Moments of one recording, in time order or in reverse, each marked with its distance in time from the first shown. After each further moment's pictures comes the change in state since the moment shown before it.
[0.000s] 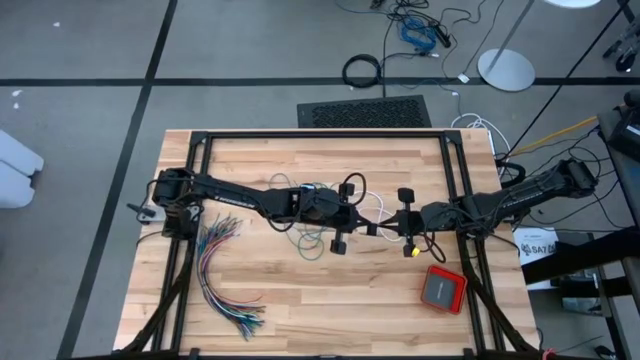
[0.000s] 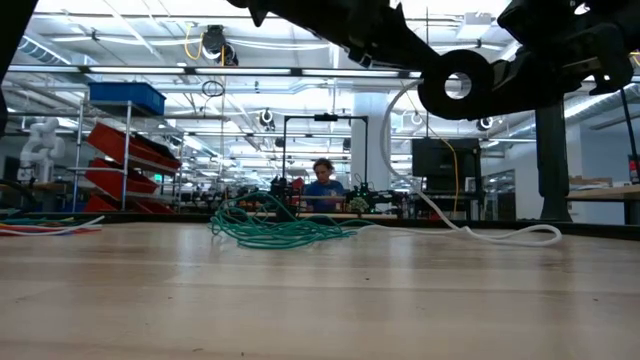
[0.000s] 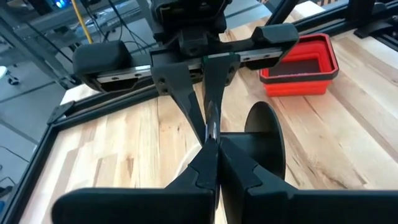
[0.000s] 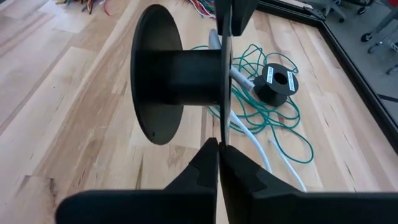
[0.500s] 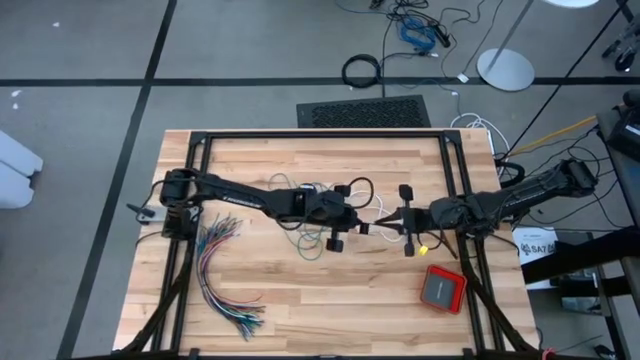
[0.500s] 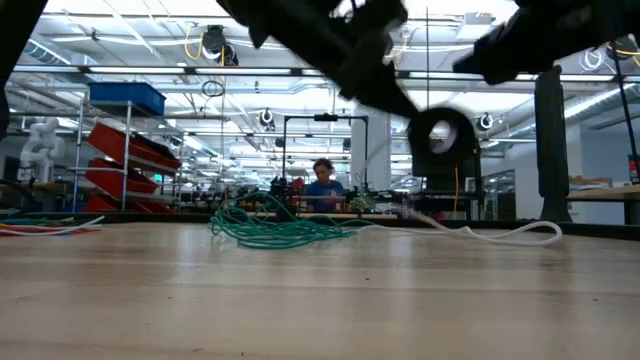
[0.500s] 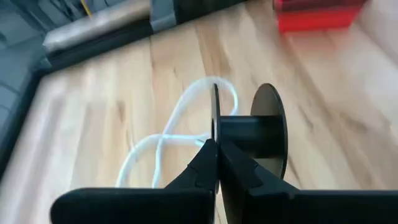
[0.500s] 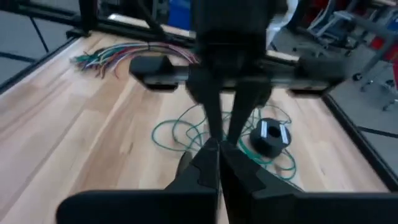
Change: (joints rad) left arm 0.015 0.028 -0.013 -0.093 -0.027 -0.007; right arm 0.003 -0.010 0.014 0.123 -0.011 -0.017
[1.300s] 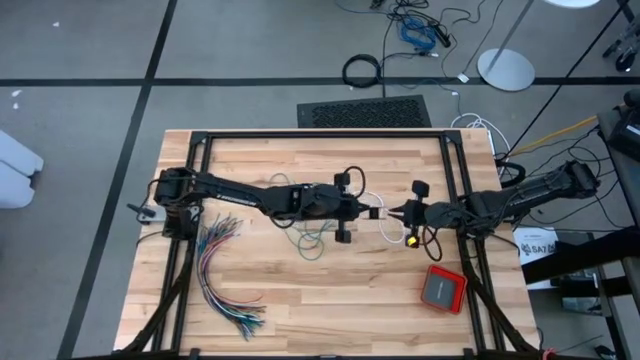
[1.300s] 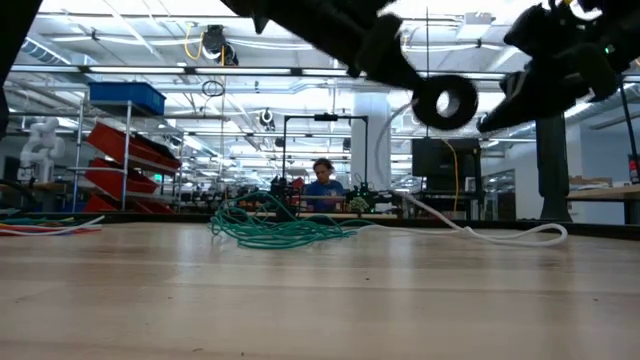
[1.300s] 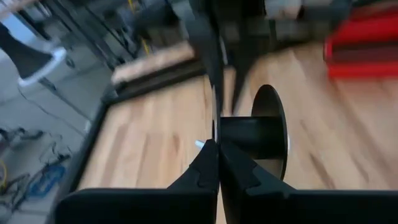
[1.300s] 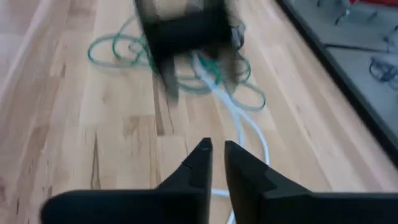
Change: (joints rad) left arm 0.000 -0.047 0.009 0.127 -0.139 0.028; right arm -0.009 -0.087 -0.026 -0.366 0.197 0.211
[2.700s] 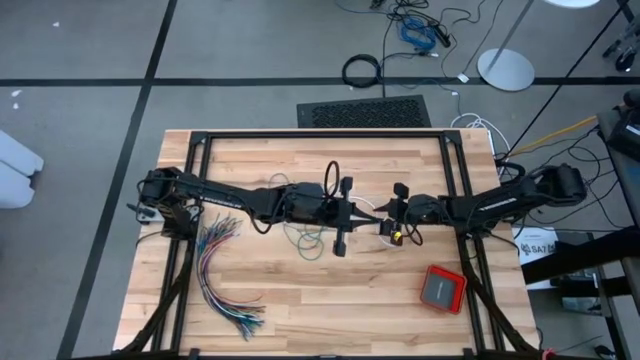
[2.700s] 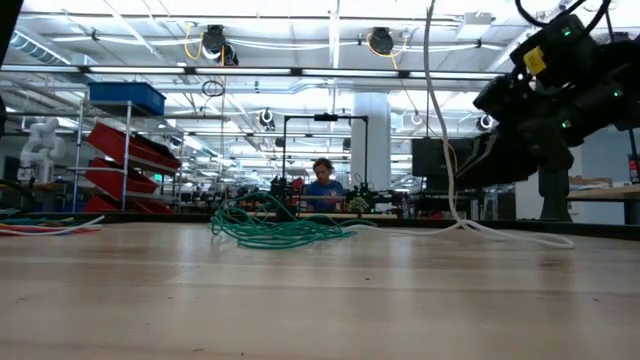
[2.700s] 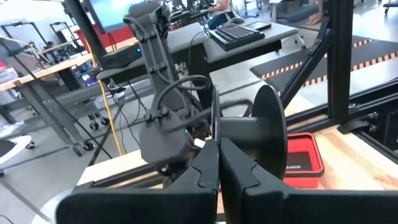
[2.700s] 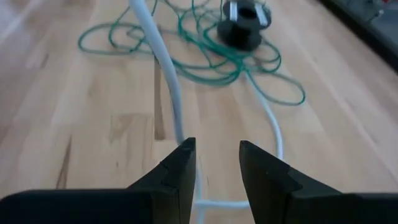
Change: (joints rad) left arm -0.068 -0.092 0.035 0.162 0.188 -0.017; right arm -0.251 0.379 -0.220 0.724 -0.304 -0.127
